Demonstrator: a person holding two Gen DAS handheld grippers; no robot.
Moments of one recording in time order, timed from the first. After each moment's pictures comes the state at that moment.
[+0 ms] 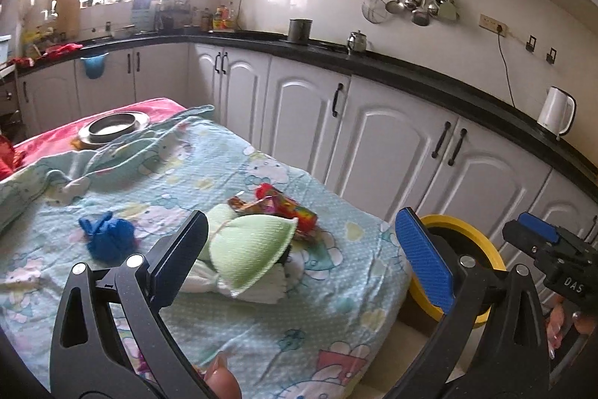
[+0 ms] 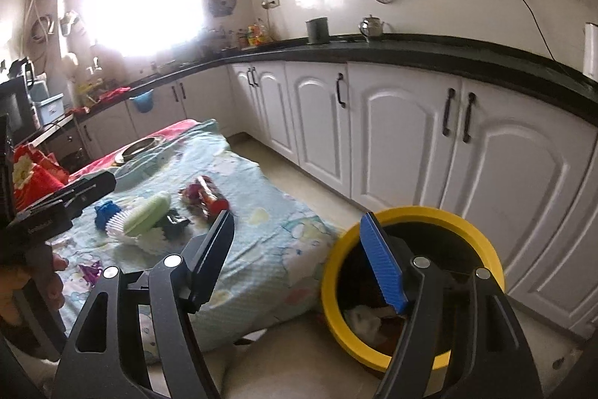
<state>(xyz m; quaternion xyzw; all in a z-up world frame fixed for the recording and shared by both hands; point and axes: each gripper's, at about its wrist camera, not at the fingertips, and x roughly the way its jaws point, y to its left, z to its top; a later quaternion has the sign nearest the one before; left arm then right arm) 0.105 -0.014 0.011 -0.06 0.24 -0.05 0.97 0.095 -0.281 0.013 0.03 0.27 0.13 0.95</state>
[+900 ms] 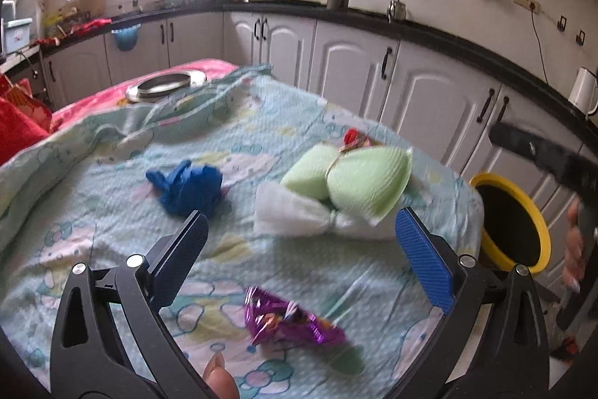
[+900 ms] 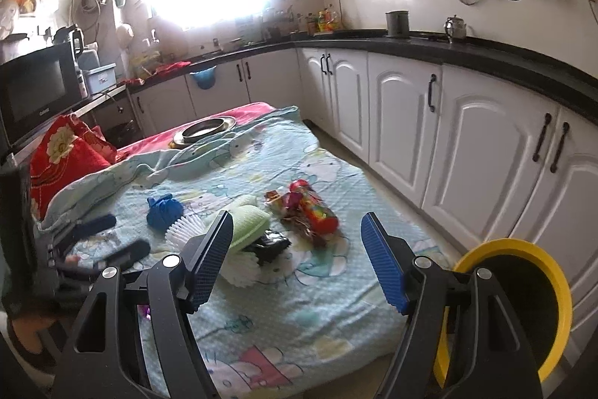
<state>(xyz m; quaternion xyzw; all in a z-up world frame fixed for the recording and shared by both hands) 0.086 0.069 -0.035 -0.05 0.31 0.00 0.95 0.143 -0.159 0.012 0.00 0.29 0.25 0.93</state>
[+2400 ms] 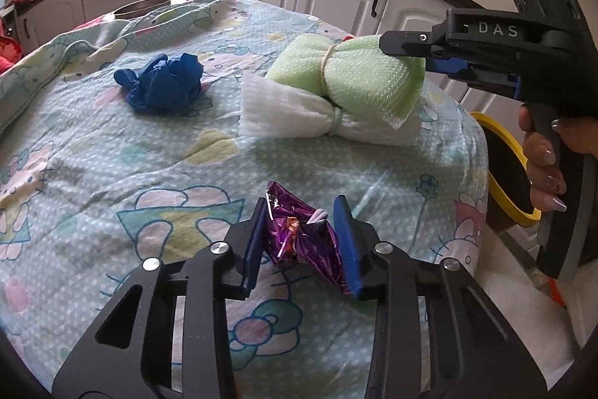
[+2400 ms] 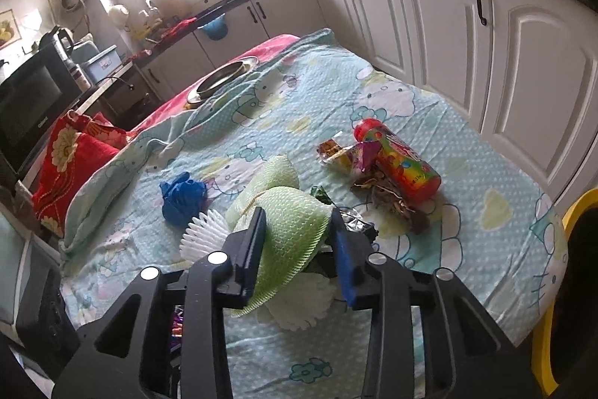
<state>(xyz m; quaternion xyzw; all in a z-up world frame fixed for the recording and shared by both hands) 0.079 0.075 -0.097 -0.07 0.41 -0.05 0.91 0.205 -0.086 -0.040 0.06 0.41 0.30 0.86</state>
